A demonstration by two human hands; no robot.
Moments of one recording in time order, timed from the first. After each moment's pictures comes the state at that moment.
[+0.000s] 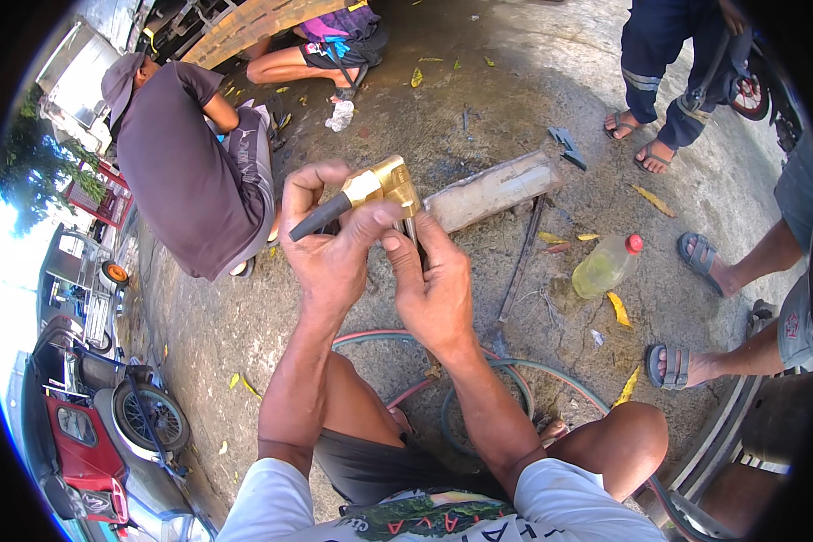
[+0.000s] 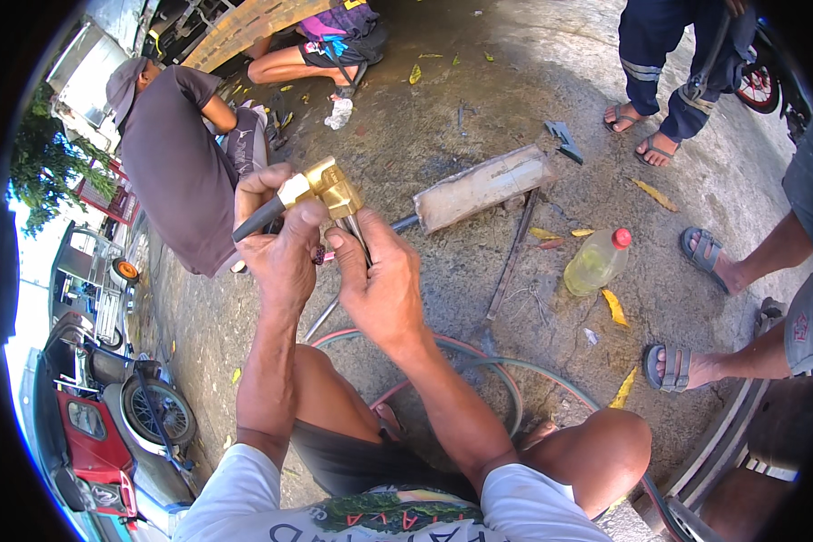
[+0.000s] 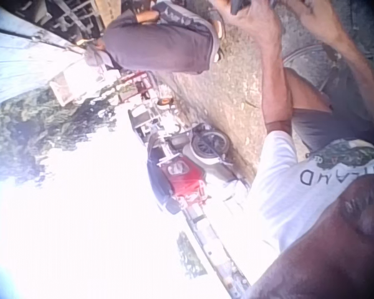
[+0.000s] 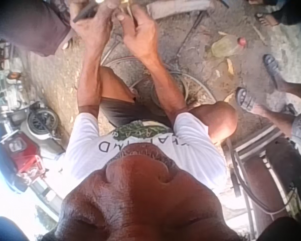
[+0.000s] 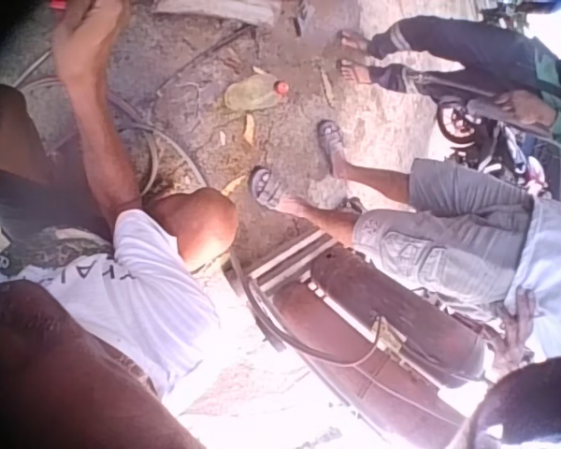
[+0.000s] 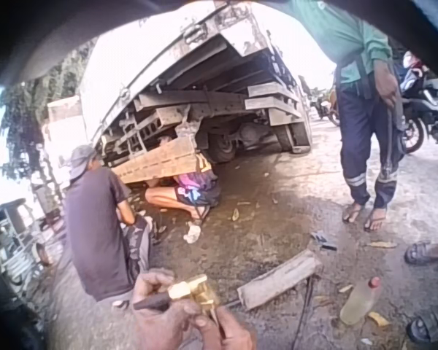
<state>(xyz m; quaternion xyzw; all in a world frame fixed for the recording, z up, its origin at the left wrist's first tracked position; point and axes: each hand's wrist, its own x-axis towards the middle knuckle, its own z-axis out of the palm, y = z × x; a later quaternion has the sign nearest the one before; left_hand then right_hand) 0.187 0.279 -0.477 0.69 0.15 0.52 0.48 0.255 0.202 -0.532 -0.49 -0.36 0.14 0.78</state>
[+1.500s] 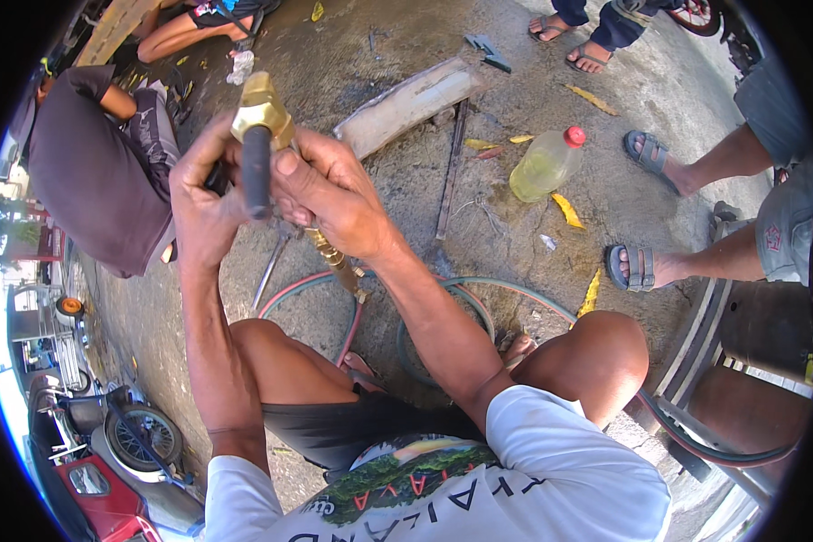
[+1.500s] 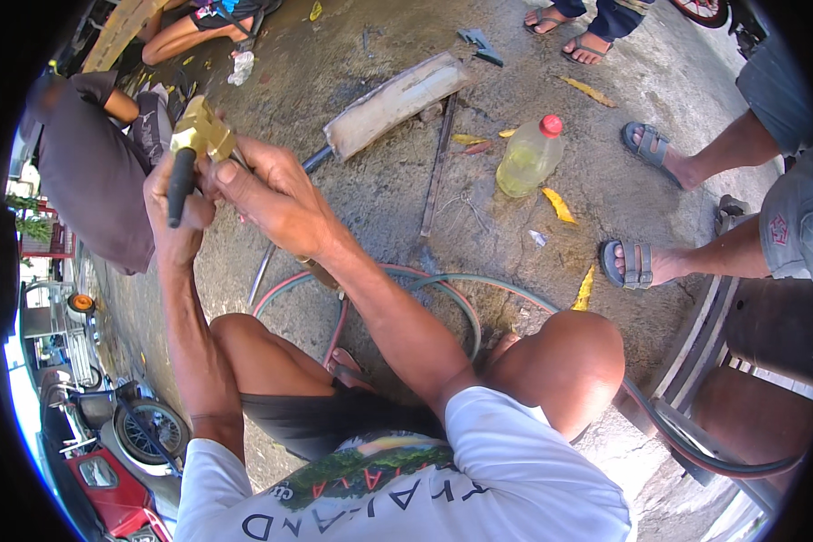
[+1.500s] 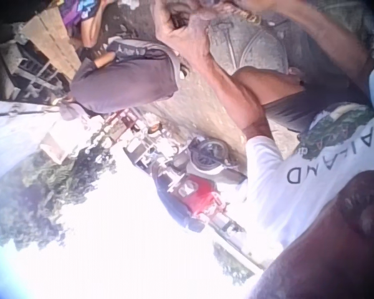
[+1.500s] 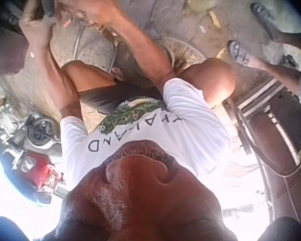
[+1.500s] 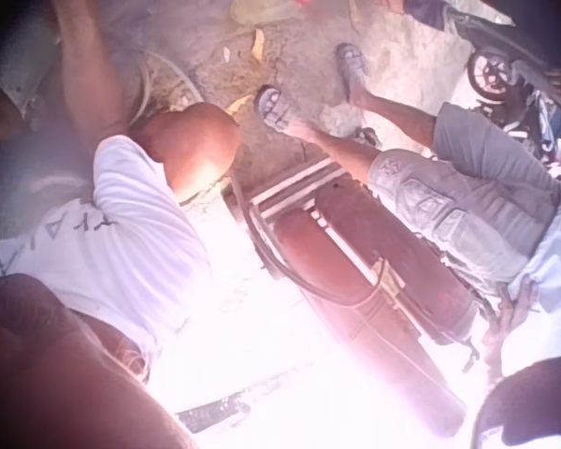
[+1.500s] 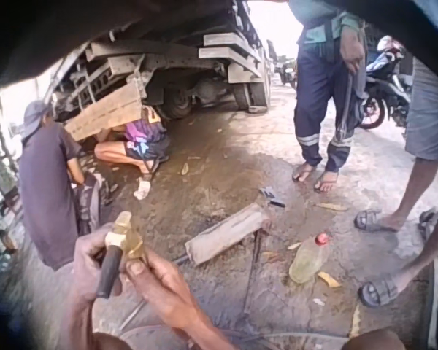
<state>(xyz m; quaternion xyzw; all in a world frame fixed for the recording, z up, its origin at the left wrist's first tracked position) 0.164 0.327 -0.488 0.86 0.17 0.32 0.36 0.283 0.214 -0.555 -0.18 -0.40 0.40 0.80</state>
